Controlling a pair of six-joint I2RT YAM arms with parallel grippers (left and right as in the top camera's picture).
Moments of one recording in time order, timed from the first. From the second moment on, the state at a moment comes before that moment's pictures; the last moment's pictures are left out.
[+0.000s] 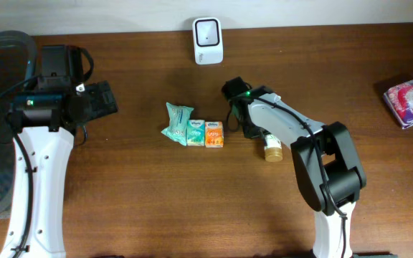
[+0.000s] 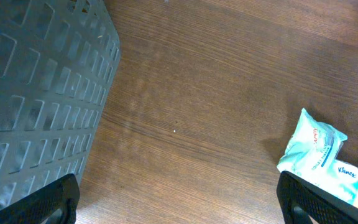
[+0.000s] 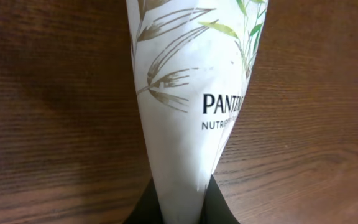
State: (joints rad) left arm 0.01 1.50 1.60 -1.14 -0.22 -0.27; right arm 0.42 2.12 1.49 -0.93 0.49 0.33
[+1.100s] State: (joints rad) left arm 0.01 1.50 1.60 -1.14 -0.22 -0.27; right arm -0.06 2.15 1.70 -1.11 -0.41 -0.03
